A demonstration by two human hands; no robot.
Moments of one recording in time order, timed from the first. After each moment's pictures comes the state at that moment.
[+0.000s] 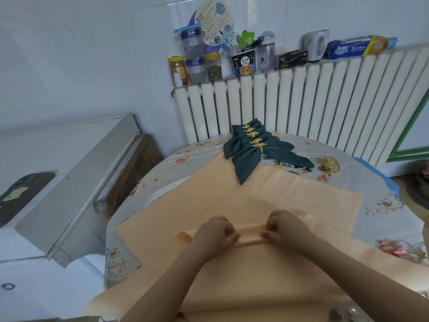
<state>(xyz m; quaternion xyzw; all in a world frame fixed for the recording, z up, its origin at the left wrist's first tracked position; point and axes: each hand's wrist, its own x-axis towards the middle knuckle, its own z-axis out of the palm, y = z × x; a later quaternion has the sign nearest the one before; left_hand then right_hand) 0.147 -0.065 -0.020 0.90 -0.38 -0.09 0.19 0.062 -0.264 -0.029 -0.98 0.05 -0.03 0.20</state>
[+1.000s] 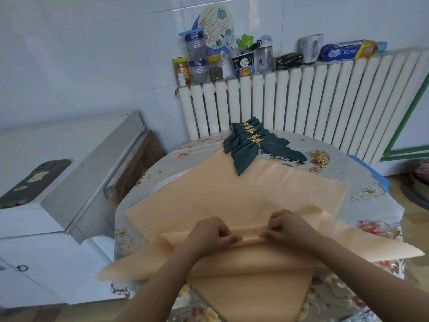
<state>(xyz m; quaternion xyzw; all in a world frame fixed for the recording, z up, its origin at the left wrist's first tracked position) 0.107 -0.036 -0.015 0.90 -0.37 -0.13 0.17 0.009 -0.260 -0.024 -0.98 -0.02 -0.02 0.21</state>
